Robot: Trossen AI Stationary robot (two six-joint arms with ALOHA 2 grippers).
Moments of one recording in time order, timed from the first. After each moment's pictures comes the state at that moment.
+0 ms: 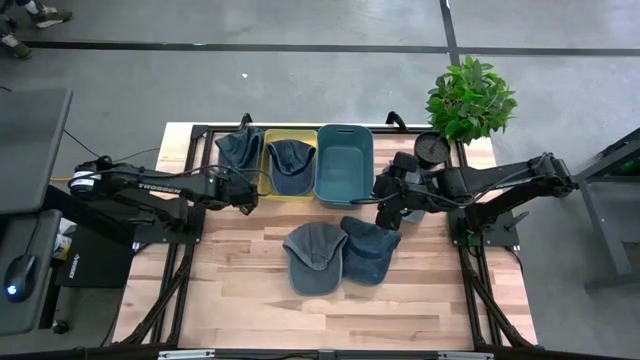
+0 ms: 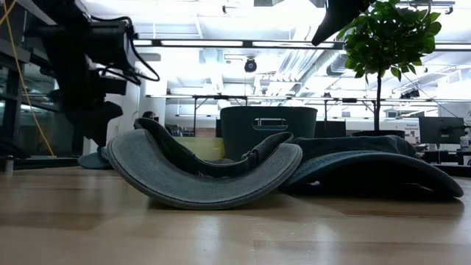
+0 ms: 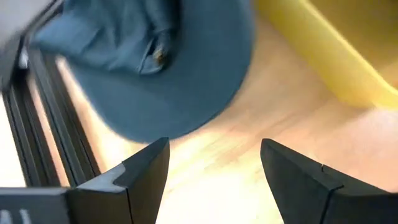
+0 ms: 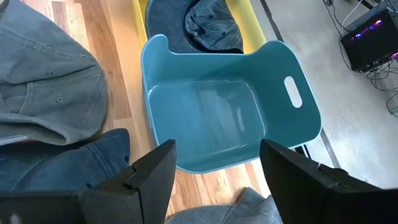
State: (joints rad) left arm 0.10 1.15 0.58 -0.83 -0.62 -0.79; right arm 0.17 1.30 1.23 -0.89 0.59 0.18
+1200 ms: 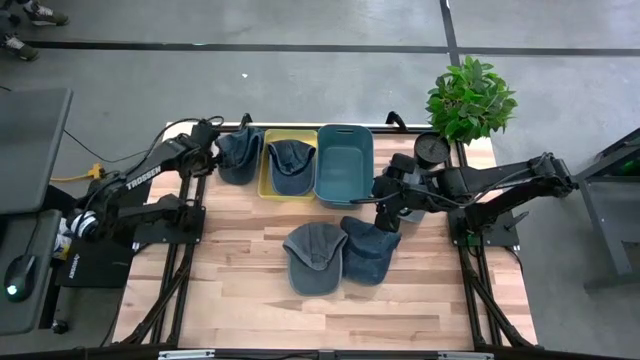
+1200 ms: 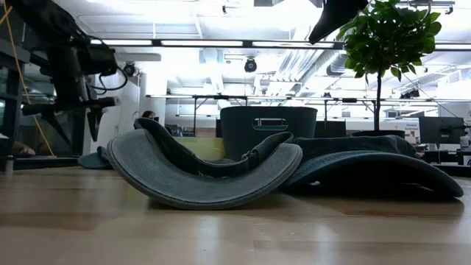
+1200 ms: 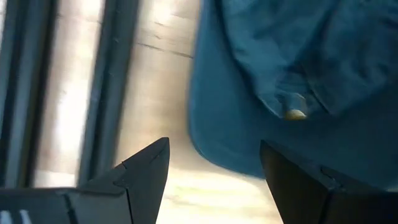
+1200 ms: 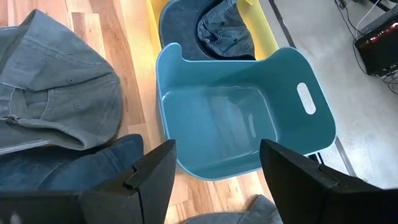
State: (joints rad) left arm 1.03 0.98 0.58 -0.78 -0.08 -0.72; right arm 0.17 1.30 1.23 -0.86 0.54 0.17
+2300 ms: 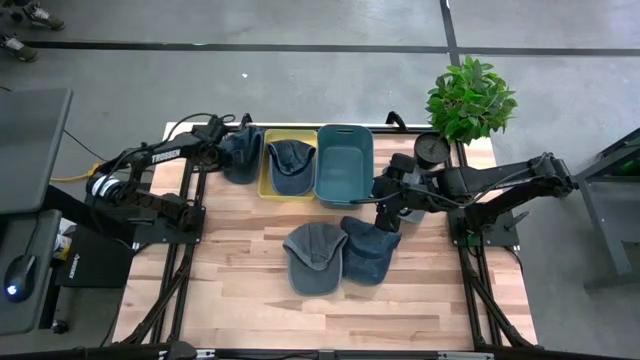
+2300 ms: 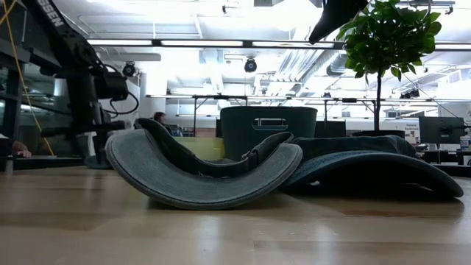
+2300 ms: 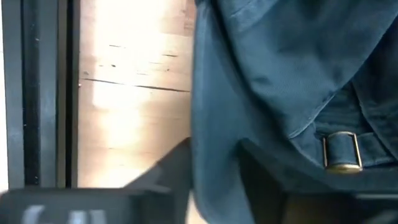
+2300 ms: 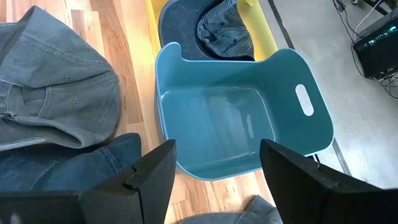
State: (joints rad) left arm 1.09 1.32 0.59 -0.53 -0.01 -0.58; right arm 0.17 1.30 1.23 -0.86 0.55 0.16
